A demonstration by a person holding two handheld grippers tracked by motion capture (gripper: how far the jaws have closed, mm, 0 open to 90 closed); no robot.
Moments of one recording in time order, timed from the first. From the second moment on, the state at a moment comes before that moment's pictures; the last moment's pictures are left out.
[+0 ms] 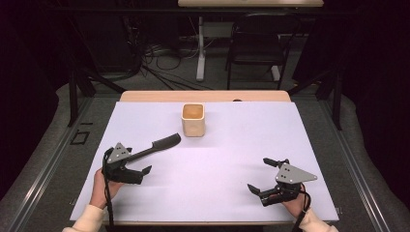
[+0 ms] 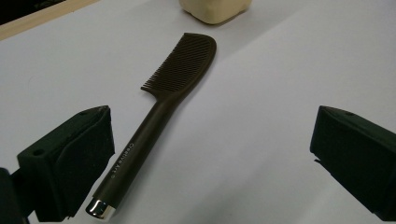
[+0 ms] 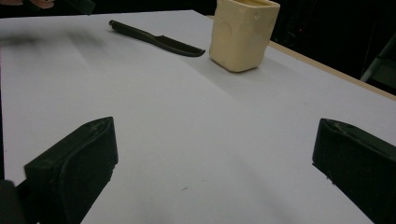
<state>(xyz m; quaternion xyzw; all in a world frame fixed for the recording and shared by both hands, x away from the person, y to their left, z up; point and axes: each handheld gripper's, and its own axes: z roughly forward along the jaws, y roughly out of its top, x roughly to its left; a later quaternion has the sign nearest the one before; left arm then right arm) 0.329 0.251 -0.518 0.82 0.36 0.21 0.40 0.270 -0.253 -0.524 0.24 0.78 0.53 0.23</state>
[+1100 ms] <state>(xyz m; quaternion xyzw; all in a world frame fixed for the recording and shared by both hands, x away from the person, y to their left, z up) 0.383 0.229 -0.515 0.90 0.31 0.18 0.25 0.272 -0.251 -0.527 0.24 0.79 0.52 0.23</state>
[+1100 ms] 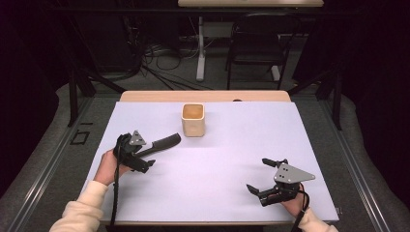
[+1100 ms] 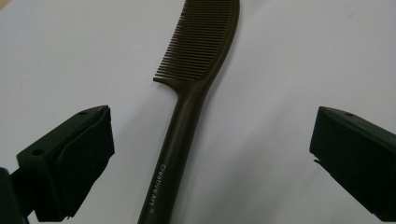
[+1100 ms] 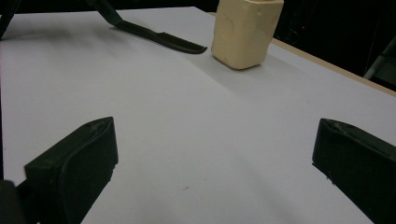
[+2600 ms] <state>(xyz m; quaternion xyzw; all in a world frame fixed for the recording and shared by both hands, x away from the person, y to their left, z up) 0.444 0.194 -0.515 0.96 0.25 0.11 0.05 0.272 -0.251 -0.528 0.24 0.79 0.51 0.22</state>
